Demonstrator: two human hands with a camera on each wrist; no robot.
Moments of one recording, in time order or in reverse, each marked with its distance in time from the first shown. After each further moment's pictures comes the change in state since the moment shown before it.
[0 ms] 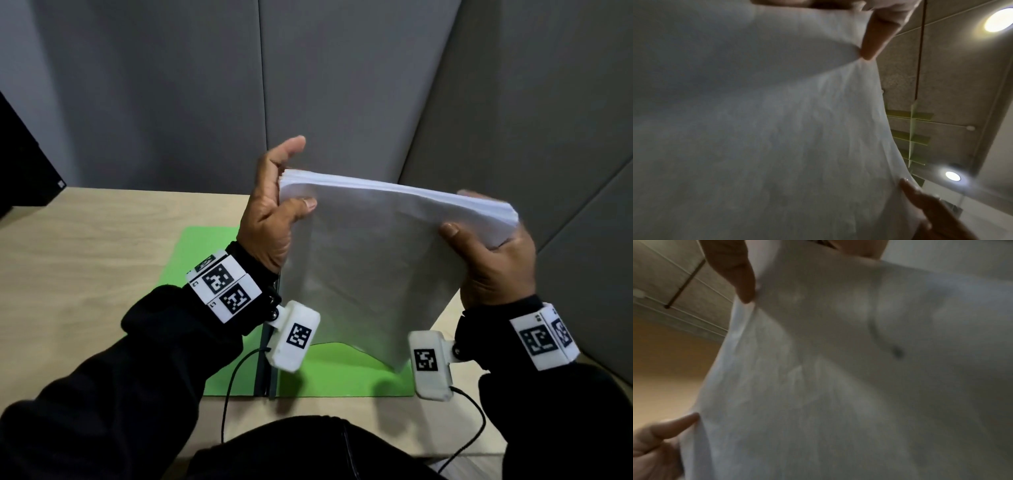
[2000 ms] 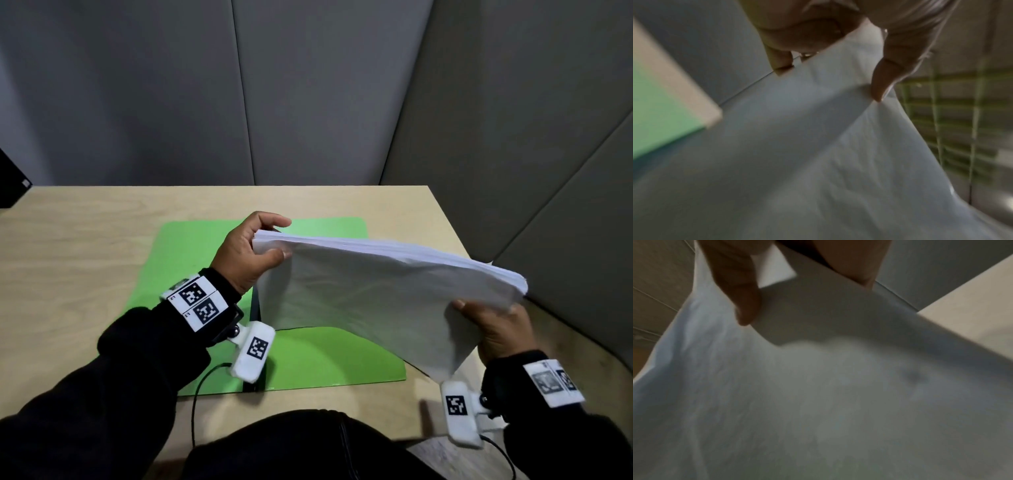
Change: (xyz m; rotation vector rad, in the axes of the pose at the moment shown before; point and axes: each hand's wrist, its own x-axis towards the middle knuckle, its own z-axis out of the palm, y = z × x) left_hand -0.029 -0.070 -0.038 0.276 -0.177 -0.292; right_hand -0.049 0.082 -0.099 -0.041 -0.009 0.386
